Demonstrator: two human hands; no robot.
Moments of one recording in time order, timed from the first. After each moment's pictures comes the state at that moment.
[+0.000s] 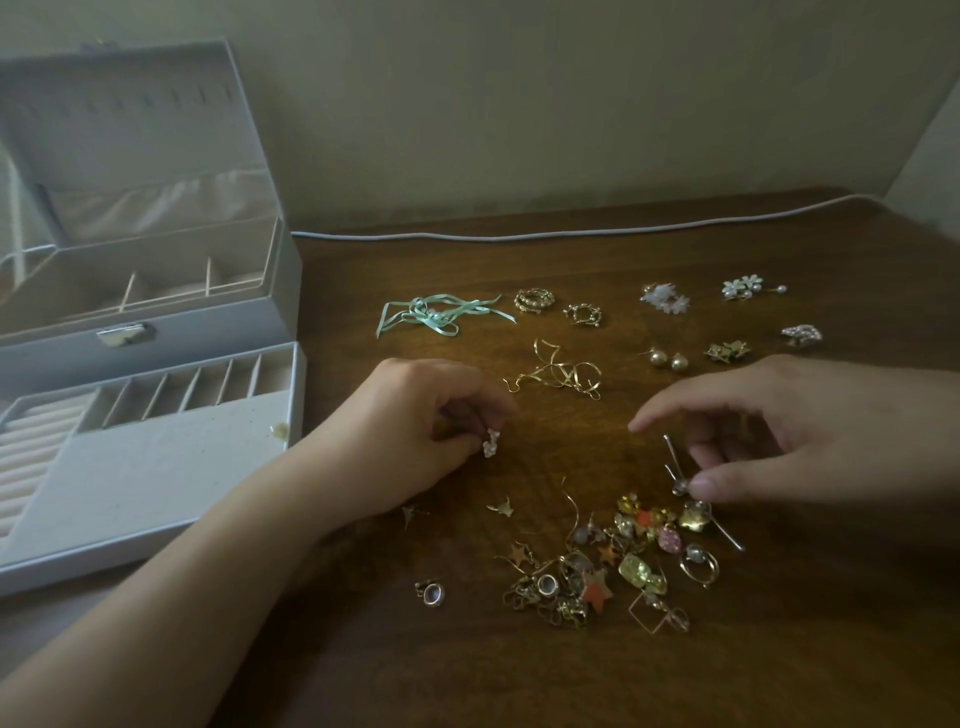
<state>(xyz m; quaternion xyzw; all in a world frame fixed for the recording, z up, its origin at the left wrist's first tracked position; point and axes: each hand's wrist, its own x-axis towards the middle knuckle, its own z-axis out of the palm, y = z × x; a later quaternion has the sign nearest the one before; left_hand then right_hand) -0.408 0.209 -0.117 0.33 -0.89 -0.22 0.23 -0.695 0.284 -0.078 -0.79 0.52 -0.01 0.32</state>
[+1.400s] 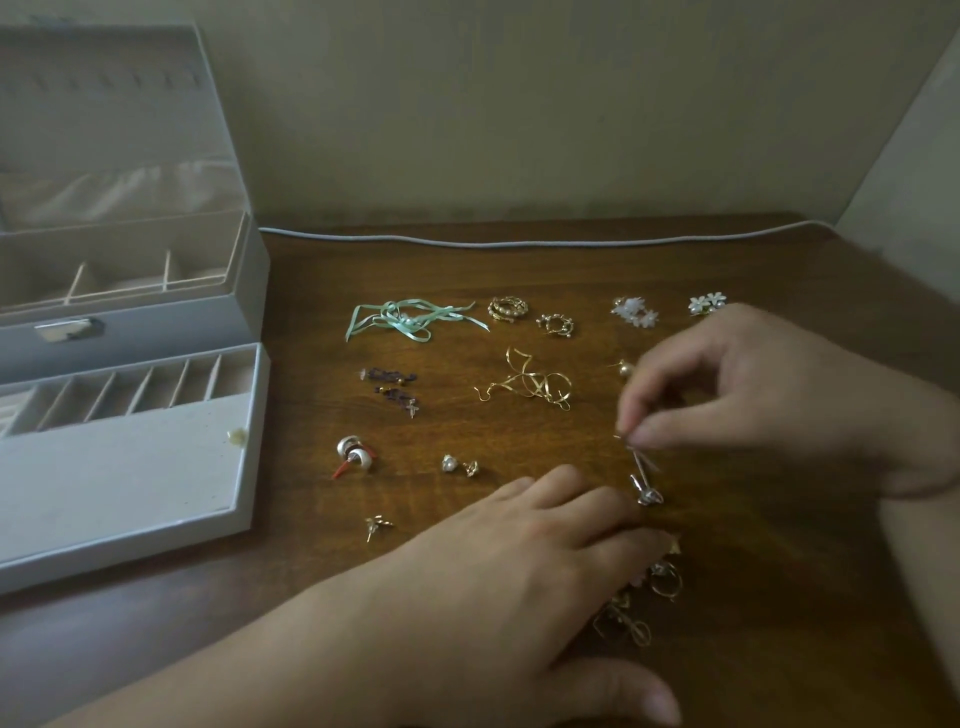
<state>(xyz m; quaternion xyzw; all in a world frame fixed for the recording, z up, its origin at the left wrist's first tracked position) -0.457 0.283 -0.123 0.14 -0.98 -0.07 0.10 -0.684 0.276 -0.062 -0.78 0.51 -0.21 0.29</state>
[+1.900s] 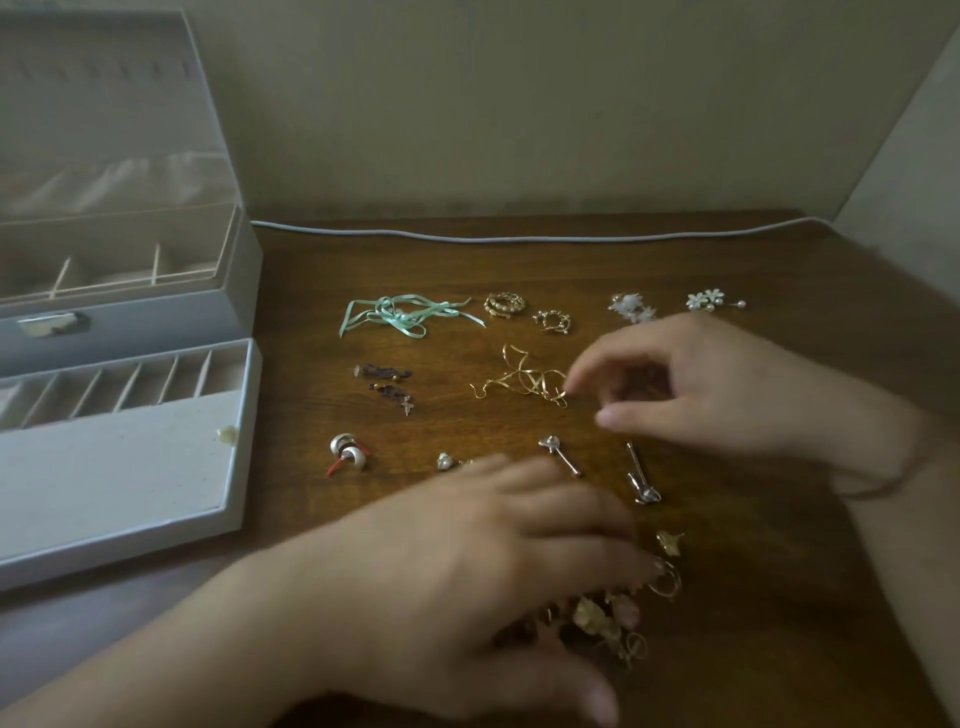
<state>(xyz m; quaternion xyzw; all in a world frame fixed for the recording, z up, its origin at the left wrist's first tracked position) -0.439 0.263 -0.112 0.06 -0.99 -0.09 0.11 -0.676 0.260 -0.078 -0.79 0.54 -0.18 0.23</state>
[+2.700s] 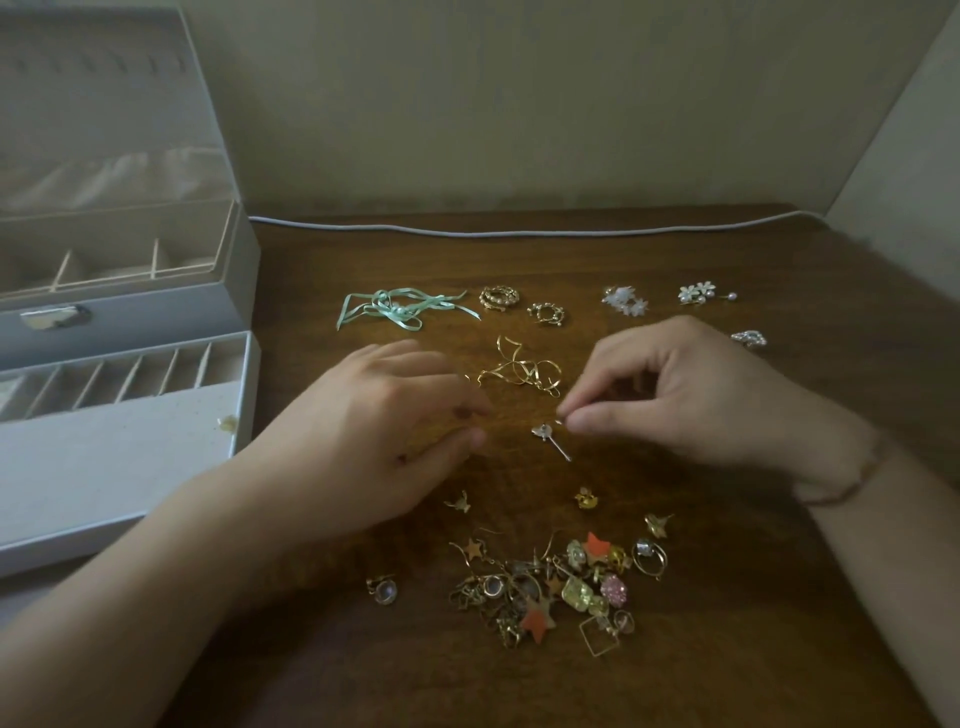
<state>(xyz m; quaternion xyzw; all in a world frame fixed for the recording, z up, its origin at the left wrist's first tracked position) -0.412 0.221 -0.114 0.23 -0.94 -0.05 0.26 -0.671 0.270 -0.087 -0.79 0.51 -0.24 0.25</state>
